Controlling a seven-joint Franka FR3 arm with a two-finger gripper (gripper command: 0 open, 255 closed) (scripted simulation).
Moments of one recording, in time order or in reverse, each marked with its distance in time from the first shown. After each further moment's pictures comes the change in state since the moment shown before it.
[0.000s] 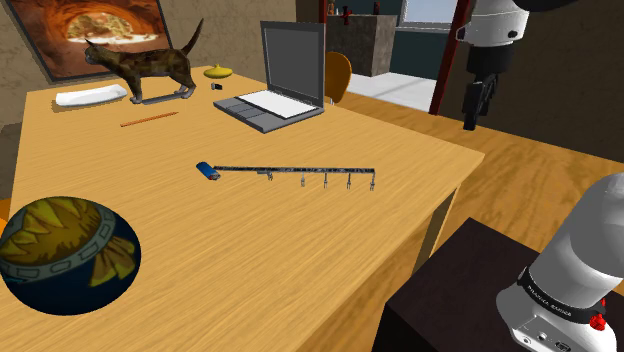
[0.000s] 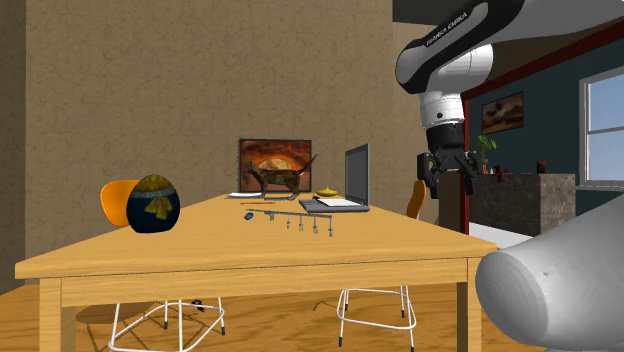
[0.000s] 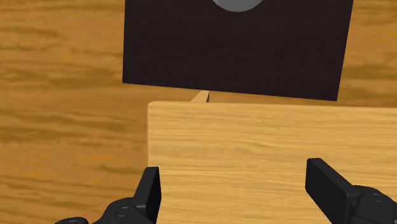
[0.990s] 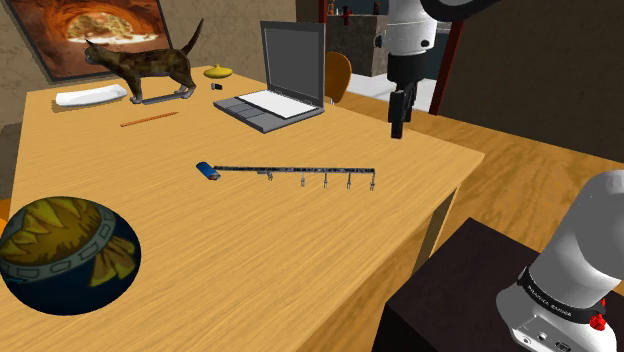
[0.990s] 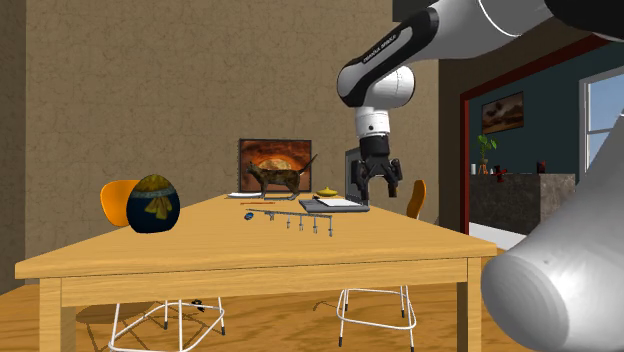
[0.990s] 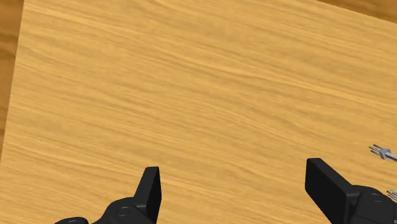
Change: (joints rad) arm 0.126 0.352 0.156 0.224 0.092 0.149 0.019
